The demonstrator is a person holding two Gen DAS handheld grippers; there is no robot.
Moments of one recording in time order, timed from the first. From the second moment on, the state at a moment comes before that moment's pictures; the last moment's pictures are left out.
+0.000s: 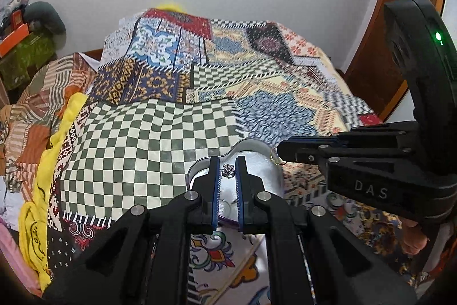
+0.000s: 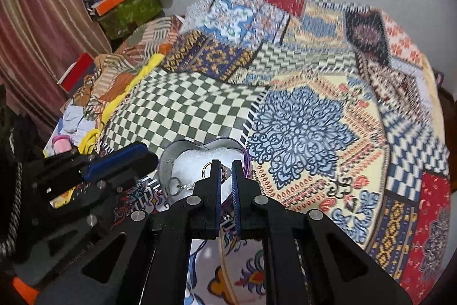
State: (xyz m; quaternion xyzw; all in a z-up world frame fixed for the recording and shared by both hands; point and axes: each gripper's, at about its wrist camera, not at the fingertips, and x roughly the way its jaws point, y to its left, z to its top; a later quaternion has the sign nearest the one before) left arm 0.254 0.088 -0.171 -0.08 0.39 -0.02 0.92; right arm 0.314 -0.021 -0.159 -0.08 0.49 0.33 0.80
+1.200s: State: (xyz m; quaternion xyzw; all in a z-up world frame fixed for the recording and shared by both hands) left arm 0.228 0.111 -0.165 -0.09 0.42 0.00 0.90; right arm 0.301 -0.009 -0.154 -0.13 0.50 0.33 0.79
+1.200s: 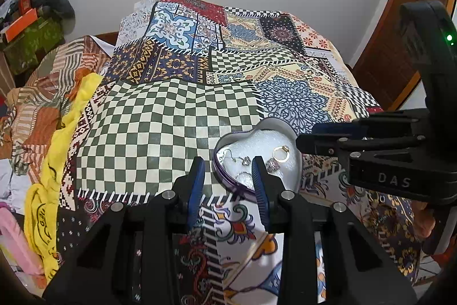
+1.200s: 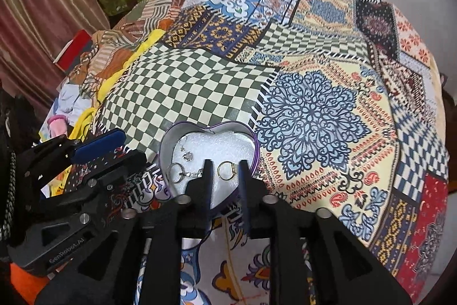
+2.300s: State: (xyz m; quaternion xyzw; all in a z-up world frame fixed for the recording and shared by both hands) left arm 0.148 0.014 -0.139 -0.05 0.41 -0.09 0.91; right arm 0.205 -0.135 -0.108 -0.14 0.39 0.27 0.87
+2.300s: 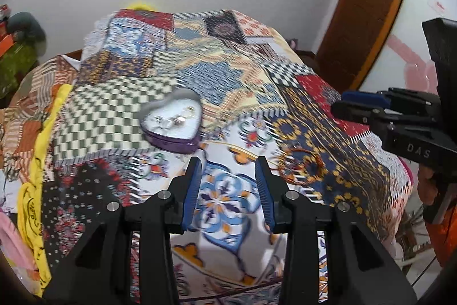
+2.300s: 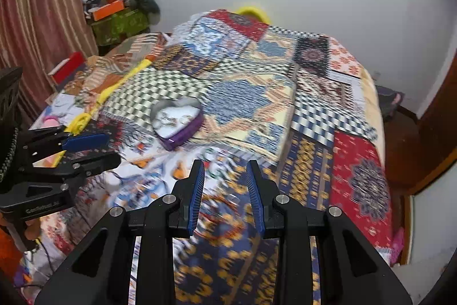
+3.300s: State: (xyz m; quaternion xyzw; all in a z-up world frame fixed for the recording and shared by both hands) left arm 0.181 -0.048 -0.192 -0.04 0.46 -0.13 0.88; right arm 0.205 -0.184 -0.161 -0.08 0.47 0.25 0.84
